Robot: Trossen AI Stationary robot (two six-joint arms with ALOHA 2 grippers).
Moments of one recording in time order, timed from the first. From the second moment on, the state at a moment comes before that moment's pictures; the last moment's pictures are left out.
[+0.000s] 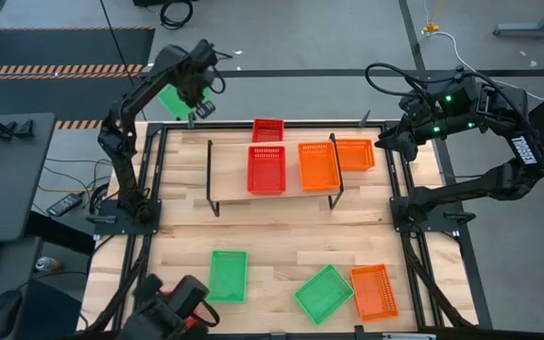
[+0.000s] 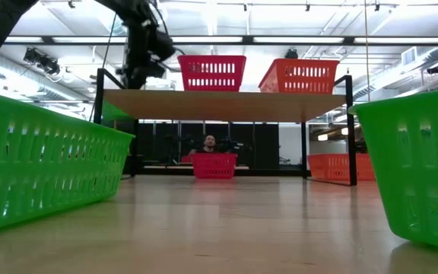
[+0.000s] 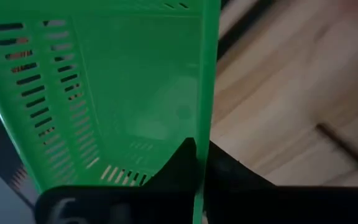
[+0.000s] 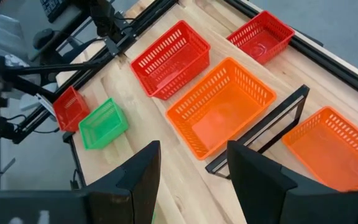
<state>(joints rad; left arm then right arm) 0.93 1.88 1.96 -1.47 -0.29 0.17 -0.39 1.08 1.83 -1.47 -0.20 0.41</state>
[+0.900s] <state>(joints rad) 0.45 1.87 2.31 -1.57 -0.10 -0.79 -0.45 0.99 1.84 -1.56 -0.04 0.30</state>
